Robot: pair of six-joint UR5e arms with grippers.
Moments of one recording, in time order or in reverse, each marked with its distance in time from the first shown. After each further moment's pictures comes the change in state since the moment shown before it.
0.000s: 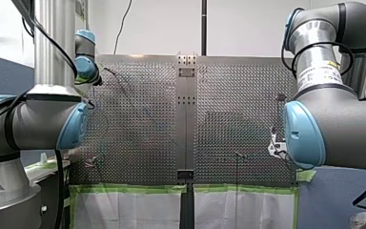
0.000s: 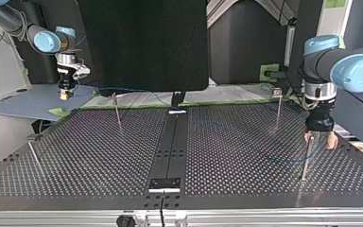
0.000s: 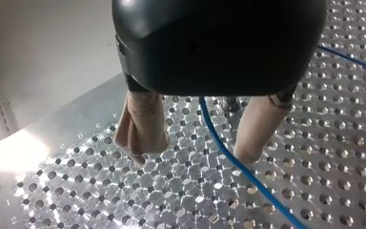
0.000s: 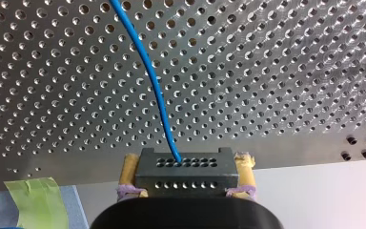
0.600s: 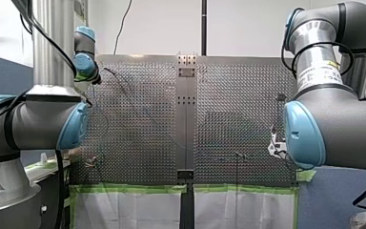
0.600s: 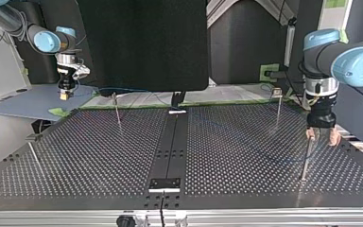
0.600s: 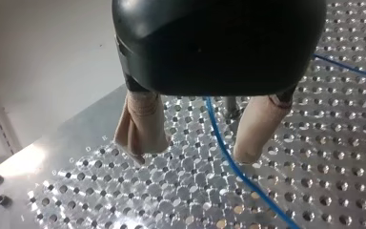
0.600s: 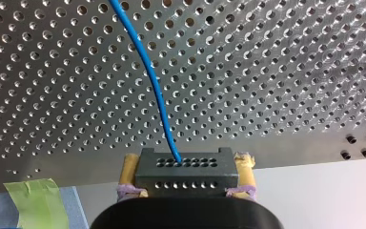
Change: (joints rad) left arm -0.006 0.042 -0.023 -0.023 -0.027 0.046; right arm 0.000 0.000 0.000 -0.003 0.000 0.007
